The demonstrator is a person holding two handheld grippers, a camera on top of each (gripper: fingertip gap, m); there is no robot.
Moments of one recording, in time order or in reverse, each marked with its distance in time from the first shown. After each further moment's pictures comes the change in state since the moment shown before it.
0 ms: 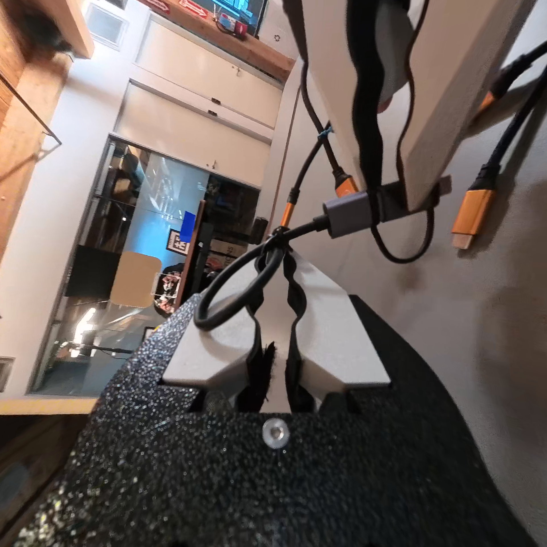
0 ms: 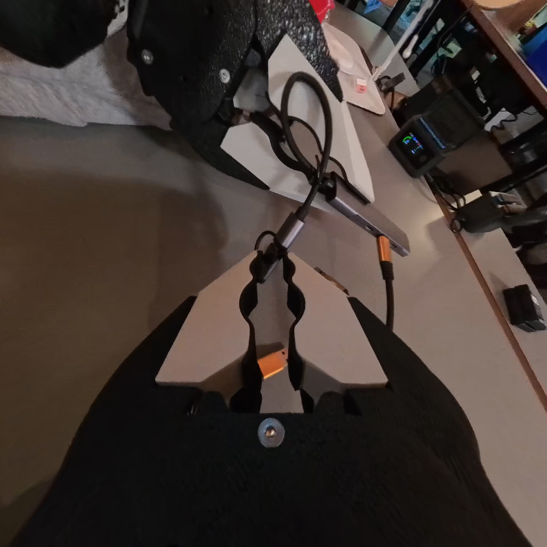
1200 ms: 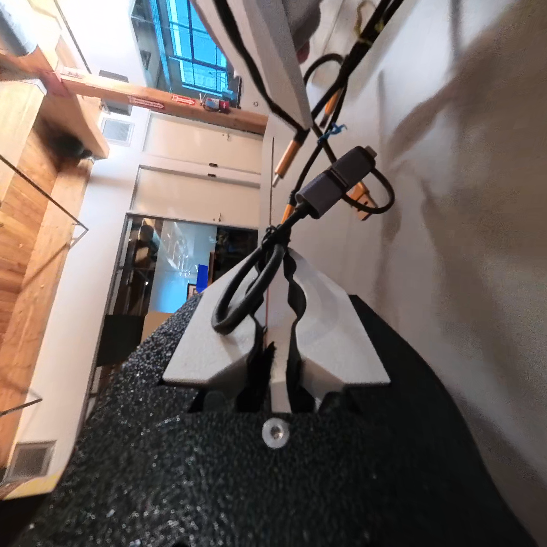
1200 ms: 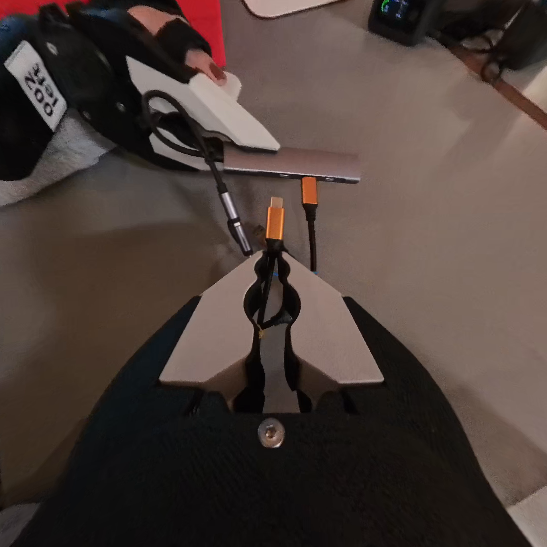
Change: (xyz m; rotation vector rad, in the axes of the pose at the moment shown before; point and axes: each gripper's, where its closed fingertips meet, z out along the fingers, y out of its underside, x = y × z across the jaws) left arm 0.022 -0.025 -0.009 0.157 0.042 0.204; right arm 0.017 0.026 -0.054 -0.118 -0.076 0.472
